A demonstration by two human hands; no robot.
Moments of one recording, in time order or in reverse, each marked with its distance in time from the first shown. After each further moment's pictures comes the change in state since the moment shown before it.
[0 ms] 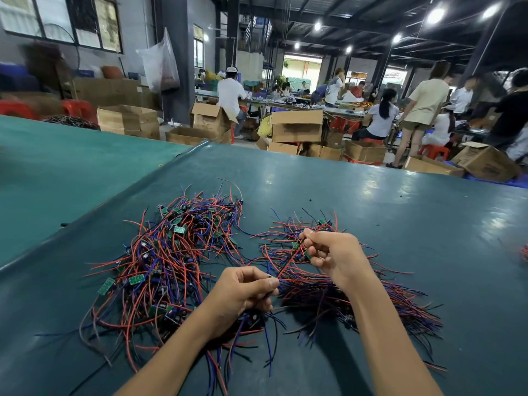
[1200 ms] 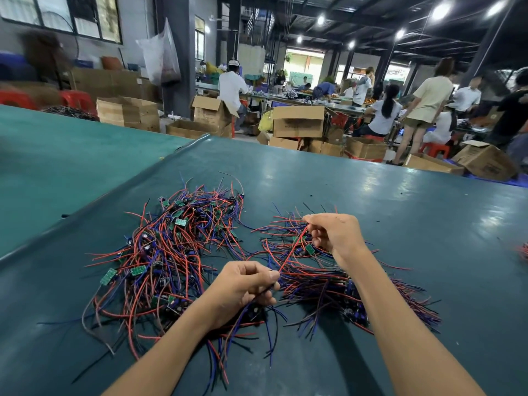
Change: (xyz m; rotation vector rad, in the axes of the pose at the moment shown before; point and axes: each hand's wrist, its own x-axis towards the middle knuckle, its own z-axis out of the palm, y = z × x) left_hand 0.000 0.000 -0.003 -0.062 -0.052 -0.060; right_hand 0.025 -0.013 0.000 -0.162 0.089 -0.166
